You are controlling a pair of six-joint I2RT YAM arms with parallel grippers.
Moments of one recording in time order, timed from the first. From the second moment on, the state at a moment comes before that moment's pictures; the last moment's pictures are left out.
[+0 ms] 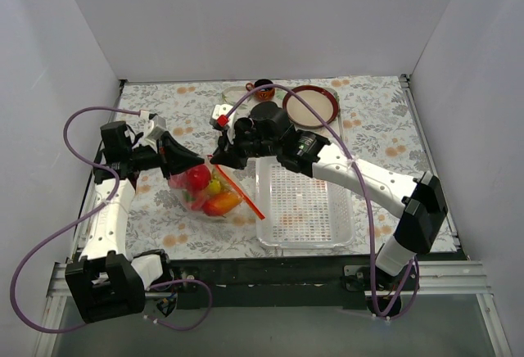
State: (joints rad) left arm 0.19 1.09 0.87 -0.37 1.51 0.37; right arm 0.99 1.63 1.48 -0.18 -0.45 -0.12
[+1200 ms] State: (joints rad) left arm 0.13 1.07 0.91 -0.36 1.48 0.38; right arm 0.97 1.73 1.67 -0.35 -0.53 -0.06
